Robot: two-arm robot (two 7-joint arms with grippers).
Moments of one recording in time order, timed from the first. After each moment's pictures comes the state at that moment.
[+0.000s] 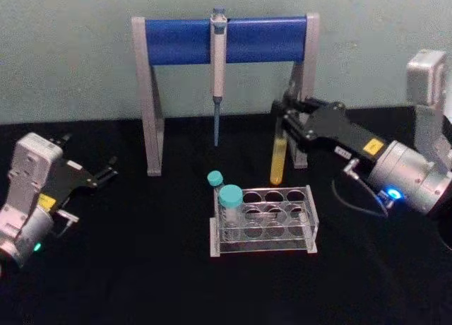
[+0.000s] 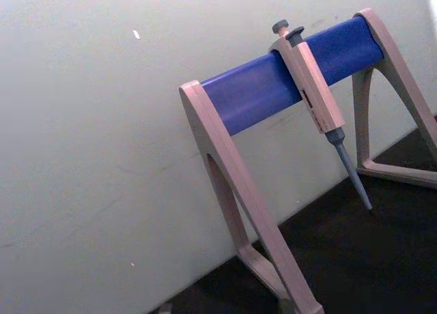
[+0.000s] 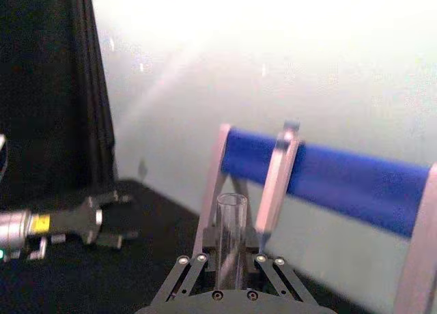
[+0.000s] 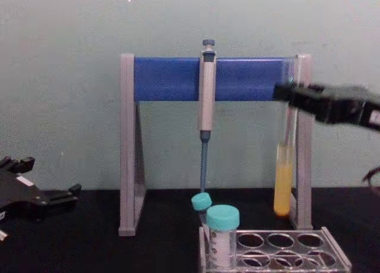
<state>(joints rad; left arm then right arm) -0.20 0.60 0.45 -1.41 -0.25 -0.12 0.03 0.28 0.47 -0.36 -1.56 0.56 0.00 0.52</state>
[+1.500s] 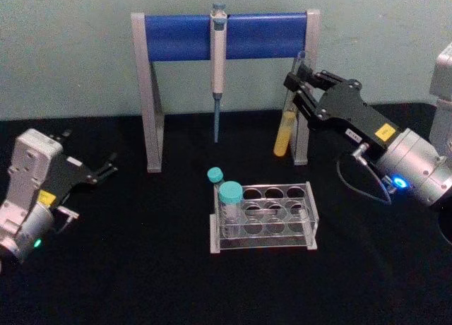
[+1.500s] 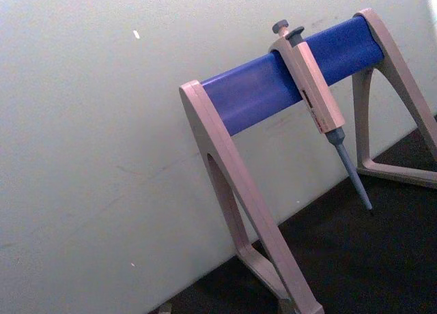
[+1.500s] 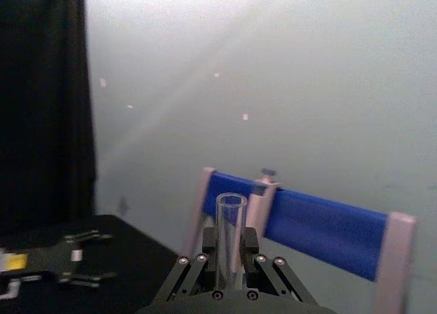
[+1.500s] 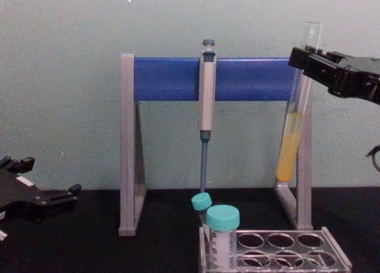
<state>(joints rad) -0.20 0.60 0.45 -1.41 -0.25 -0.12 0.03 0.26 0.42 -0.29 -1.55 0.53 -0.14 0.53</state>
